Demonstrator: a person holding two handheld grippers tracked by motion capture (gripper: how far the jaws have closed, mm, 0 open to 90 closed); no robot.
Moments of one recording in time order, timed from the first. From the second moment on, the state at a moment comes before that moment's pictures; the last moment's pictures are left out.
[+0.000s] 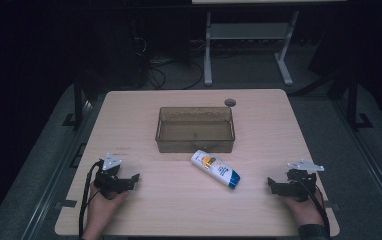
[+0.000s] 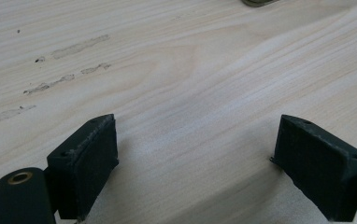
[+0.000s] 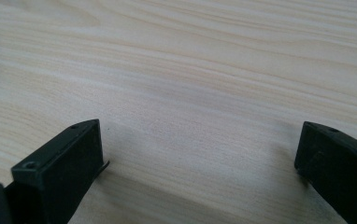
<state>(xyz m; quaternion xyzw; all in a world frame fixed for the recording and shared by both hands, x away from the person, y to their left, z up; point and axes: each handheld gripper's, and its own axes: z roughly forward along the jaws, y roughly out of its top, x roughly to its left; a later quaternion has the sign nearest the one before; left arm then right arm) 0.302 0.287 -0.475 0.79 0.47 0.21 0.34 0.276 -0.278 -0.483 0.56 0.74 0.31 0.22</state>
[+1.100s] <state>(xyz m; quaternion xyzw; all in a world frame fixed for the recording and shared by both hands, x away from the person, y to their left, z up) 0.301 0.287 -0.475 0.79 0.47 0.21 0.34 0.293 -0.255 -0.442 0.48 0.77 0.39 0.14</state>
